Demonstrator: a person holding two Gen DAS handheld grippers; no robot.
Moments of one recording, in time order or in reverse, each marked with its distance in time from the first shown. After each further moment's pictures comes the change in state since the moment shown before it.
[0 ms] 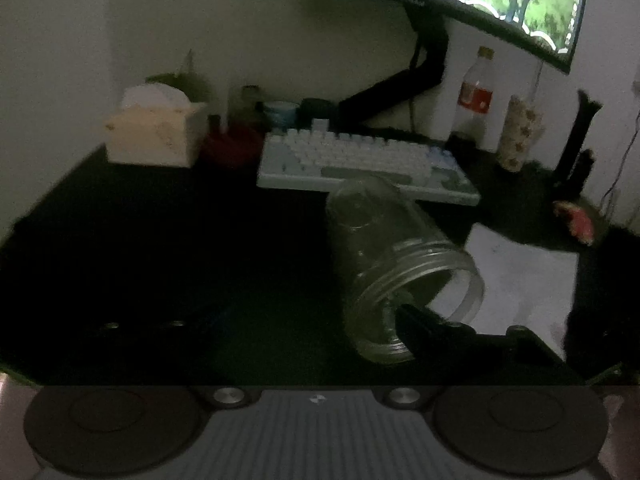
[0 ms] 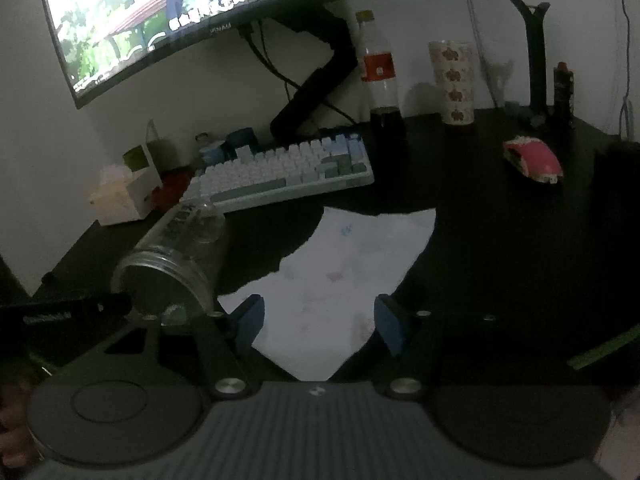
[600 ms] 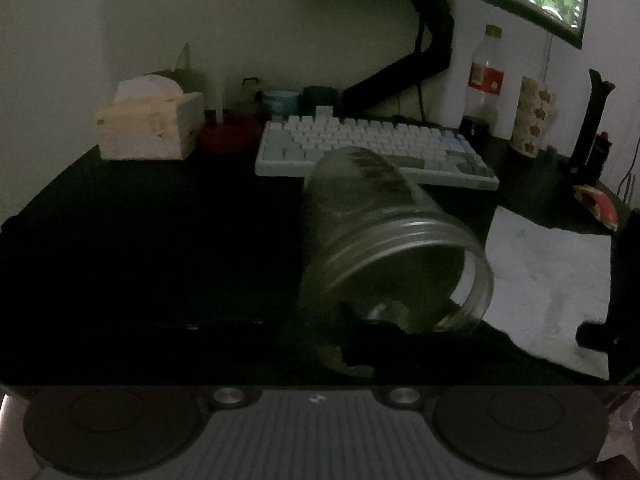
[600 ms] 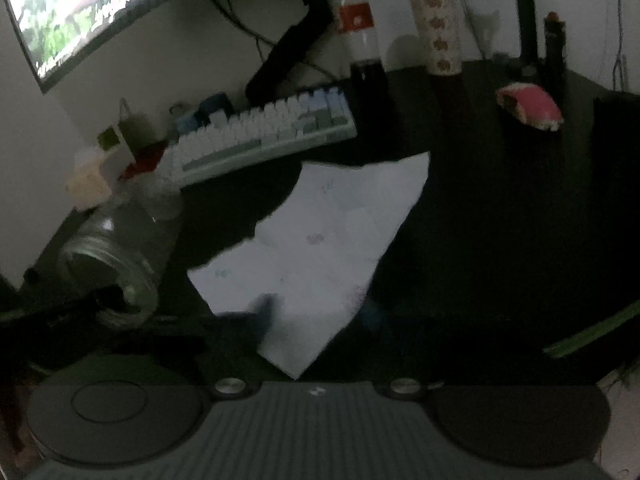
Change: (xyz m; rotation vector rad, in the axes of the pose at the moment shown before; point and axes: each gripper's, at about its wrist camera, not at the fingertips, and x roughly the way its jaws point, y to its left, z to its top) left arm 0.034 -0.016 -0.020 0.053 -0.037 0.088; right arm 0.035 -0.013 -0.010 0.070 0.119 -0.017
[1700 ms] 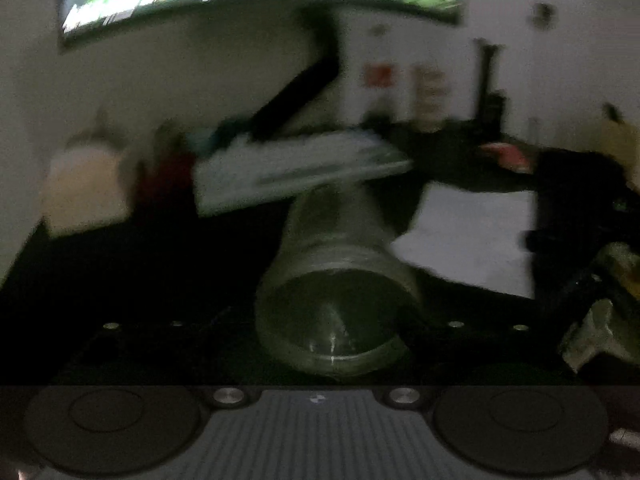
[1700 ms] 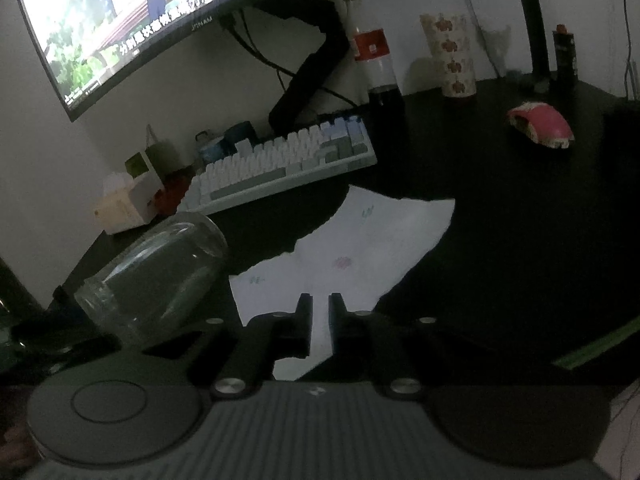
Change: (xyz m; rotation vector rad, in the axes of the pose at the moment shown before) left arm -0.056 0.013 0.001 0.325 -0.061 -0.243; right arm -0.019 0.000 0.003 0.017 -0.073 0.073
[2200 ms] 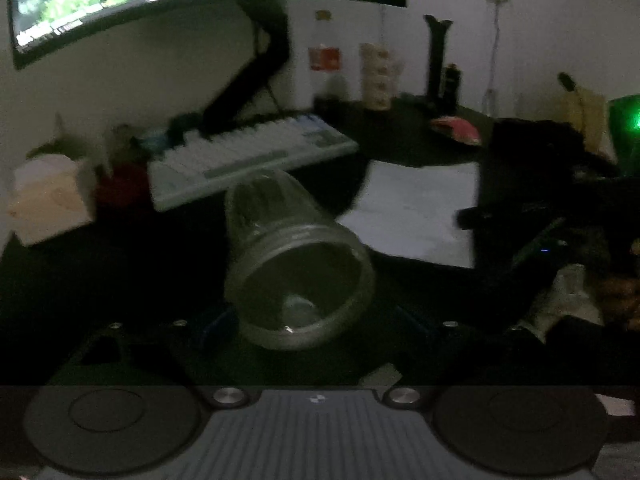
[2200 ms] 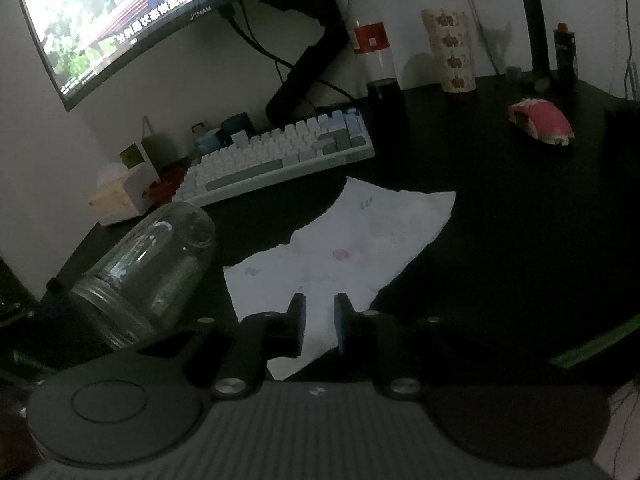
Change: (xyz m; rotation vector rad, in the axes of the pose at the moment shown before) left arm -0.010 -0.017 0.007 0.030 0.098 -0.124; right arm 0.004 0.001 -0.003 -0.013 0.013 -0.013
